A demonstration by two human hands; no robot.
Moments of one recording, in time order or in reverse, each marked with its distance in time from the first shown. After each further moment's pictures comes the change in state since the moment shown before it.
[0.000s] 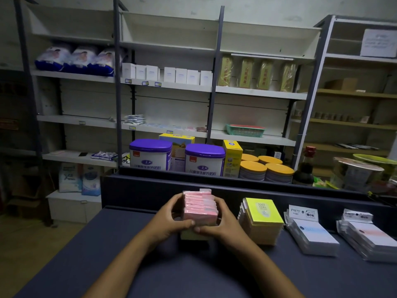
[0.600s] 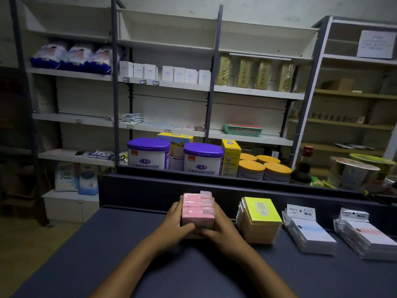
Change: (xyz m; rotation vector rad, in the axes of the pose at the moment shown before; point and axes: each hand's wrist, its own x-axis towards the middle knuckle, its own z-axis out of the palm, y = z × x) left_hand -0.003 0.001 0.019 0.376 -0.041 -0.112; right_hand -0.007 0.003 0.005 -0.304 -0.021 -0.090
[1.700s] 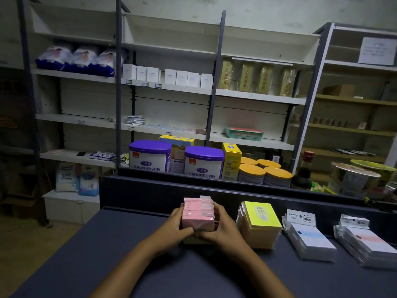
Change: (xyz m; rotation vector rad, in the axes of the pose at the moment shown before) left_hand 0.005 -0.010 -0.002 -0.020 -0.084 -0.023; right_hand 0.000 -0.003 -0.005 0.141 0.062 0.103
